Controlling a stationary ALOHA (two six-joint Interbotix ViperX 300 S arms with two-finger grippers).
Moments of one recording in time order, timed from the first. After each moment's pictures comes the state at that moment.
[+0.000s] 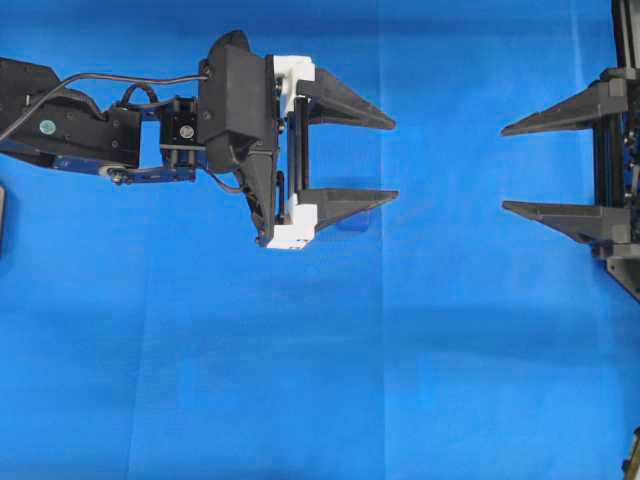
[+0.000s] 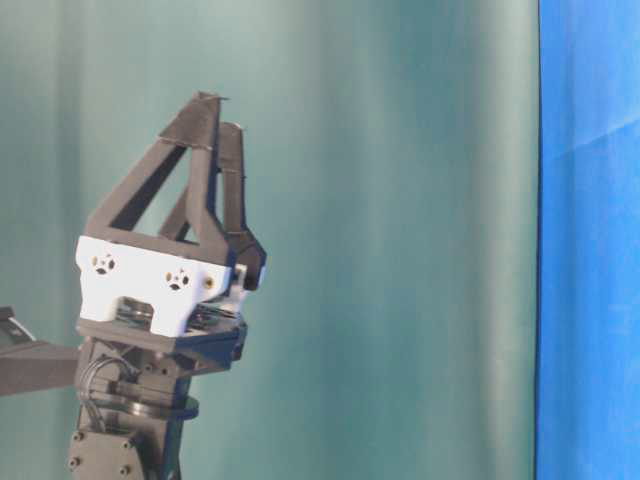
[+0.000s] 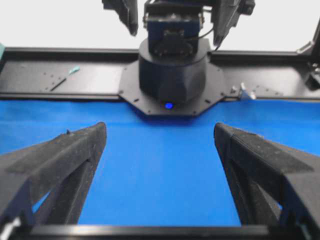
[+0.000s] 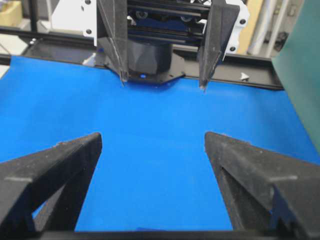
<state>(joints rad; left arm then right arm) 0.03 -0.04 0.46 0.00 -0.34 0.01 -0.01 -0.94 1.12 0.01 -0.19 0.03</state>
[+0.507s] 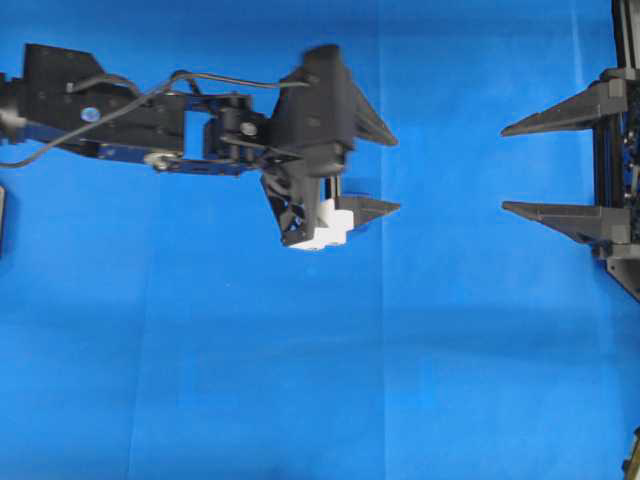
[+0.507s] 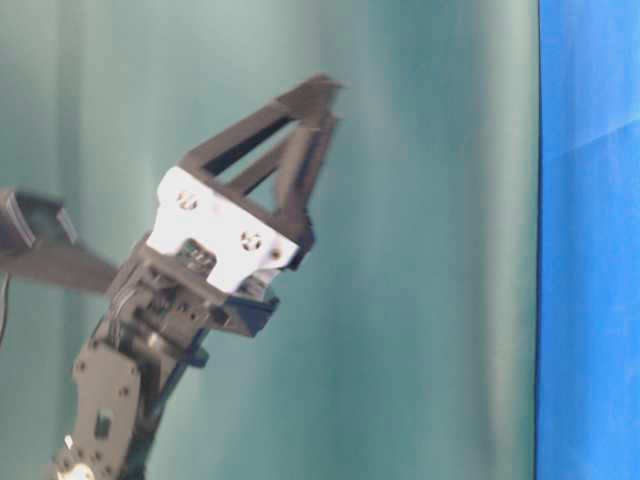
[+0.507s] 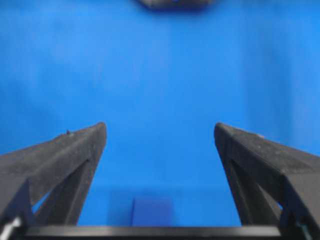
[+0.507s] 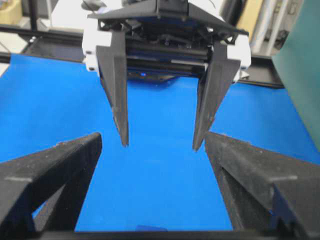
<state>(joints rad) 0.04 0.07 0.23 0.01 0.21 0.03 -0.01 -0.94 1.12 0.01 -0.18 0.03</state>
